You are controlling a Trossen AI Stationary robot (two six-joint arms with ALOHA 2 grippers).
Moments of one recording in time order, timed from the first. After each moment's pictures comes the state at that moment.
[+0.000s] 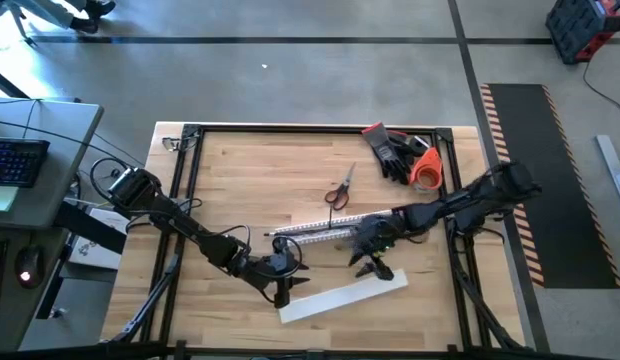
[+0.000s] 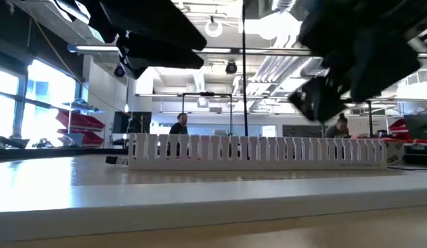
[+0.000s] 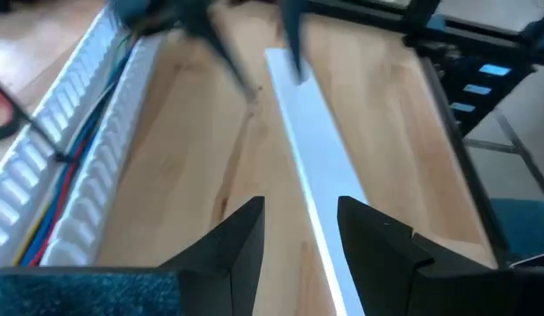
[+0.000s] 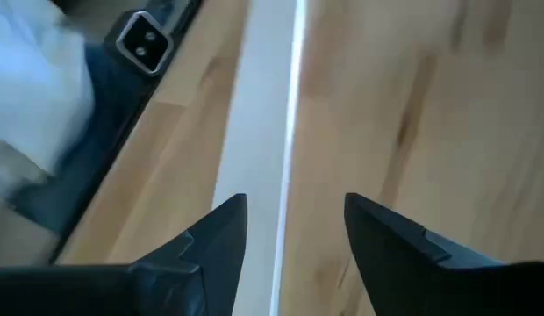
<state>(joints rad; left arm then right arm) -0.53 1.70 0.89 0.25 -0.46 -0.48 0.23 1.52 0.64 0.13 -0.41 0.10</state>
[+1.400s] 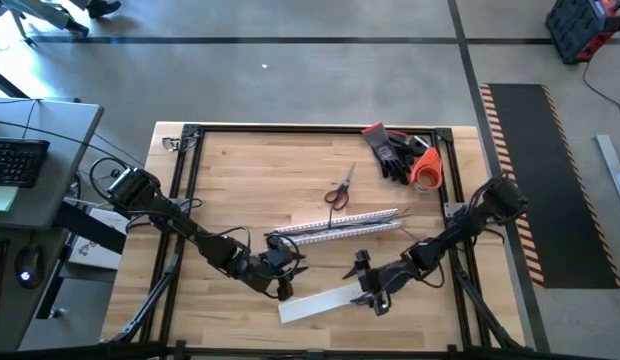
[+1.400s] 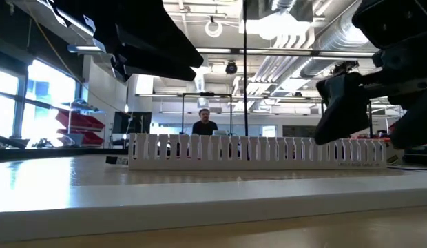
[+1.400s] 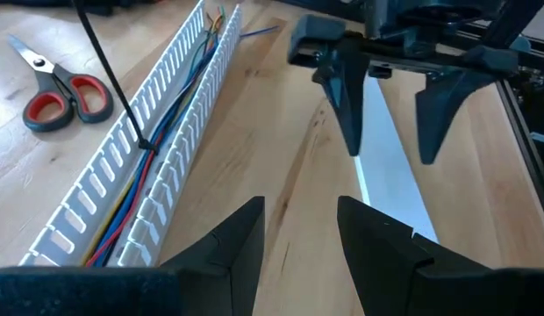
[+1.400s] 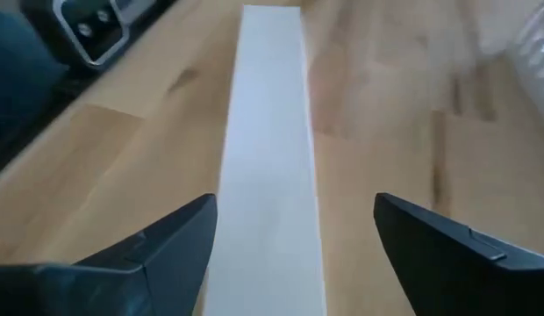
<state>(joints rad) -0.54 1.70 0.89 0.18 -0.64 -0.58 0.61 1.75 0.60 0.53 0.26 0.14</state>
